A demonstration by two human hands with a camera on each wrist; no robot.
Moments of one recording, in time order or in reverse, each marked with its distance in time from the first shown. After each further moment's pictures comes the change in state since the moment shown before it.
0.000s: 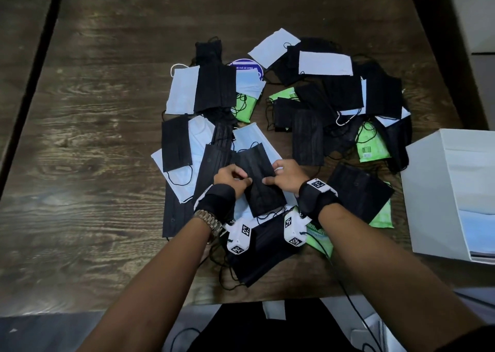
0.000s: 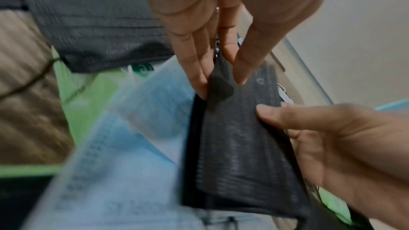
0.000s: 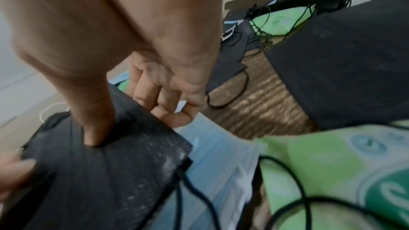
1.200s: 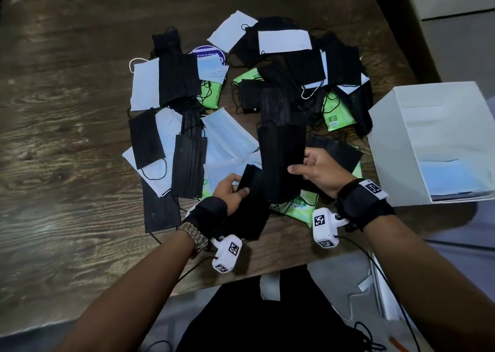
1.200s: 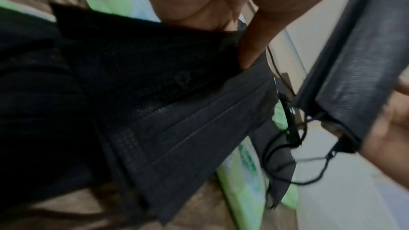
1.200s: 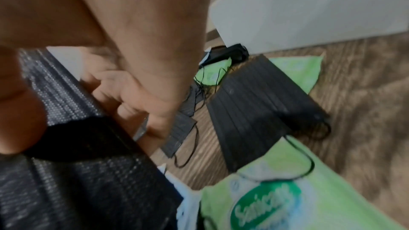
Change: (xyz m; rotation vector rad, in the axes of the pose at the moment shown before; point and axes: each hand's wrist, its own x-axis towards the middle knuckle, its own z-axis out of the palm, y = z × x) left_hand -0.068 -0.018 0.036 -0.116 -0.419 0.035; right_hand -0.124 0.048 -0.077 0.552 -0.041 -0.160
